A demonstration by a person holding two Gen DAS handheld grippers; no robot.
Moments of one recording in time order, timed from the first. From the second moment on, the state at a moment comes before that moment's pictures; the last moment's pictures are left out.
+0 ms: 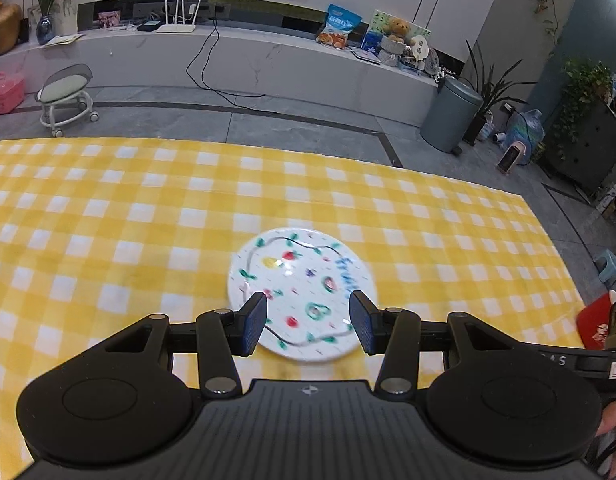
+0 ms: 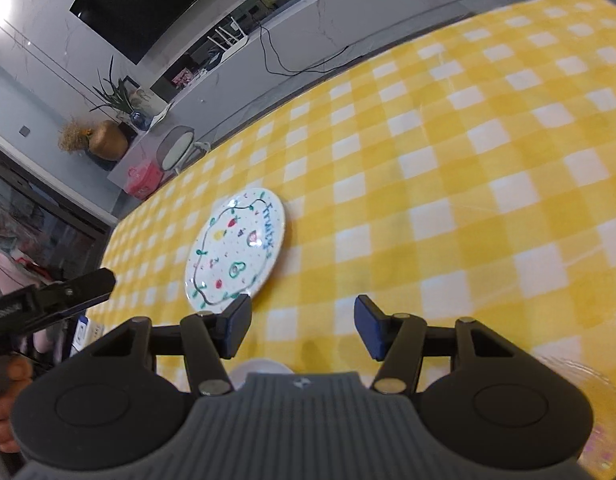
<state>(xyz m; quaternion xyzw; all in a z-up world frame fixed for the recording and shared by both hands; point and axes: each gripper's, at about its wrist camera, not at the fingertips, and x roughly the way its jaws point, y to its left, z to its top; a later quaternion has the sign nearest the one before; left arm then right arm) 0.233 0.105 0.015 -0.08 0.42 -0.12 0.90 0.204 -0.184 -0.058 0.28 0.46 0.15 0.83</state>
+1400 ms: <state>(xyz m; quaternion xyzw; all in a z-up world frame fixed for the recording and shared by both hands) 0.298 0.173 -0.082 -0.27 0.43 -0.11 0.85 0.278 -0.156 -0.117 0.43 0.45 0.14 0.77</state>
